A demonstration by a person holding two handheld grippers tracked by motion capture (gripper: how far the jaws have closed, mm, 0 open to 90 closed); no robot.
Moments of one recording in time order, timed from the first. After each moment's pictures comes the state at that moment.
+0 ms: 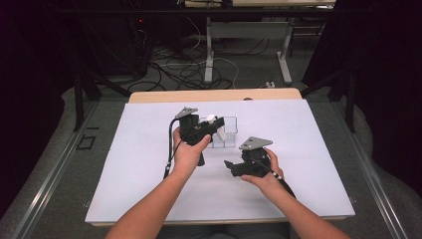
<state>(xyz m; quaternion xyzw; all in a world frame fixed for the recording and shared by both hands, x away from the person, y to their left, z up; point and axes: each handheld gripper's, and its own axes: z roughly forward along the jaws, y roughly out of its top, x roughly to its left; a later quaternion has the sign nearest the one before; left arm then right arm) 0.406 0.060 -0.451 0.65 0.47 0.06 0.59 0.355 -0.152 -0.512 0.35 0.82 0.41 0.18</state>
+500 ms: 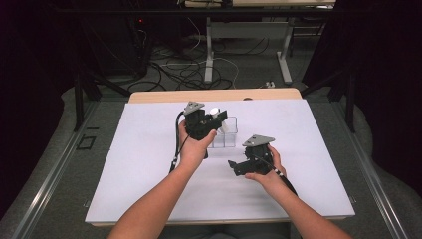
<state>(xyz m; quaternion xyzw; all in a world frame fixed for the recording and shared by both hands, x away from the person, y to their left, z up) 0.418 0.043 -0.446 0.66 0.45 0.12 0.59 0.367 -0.163 -0.521 0.38 0.81 0.40 0.19</state>
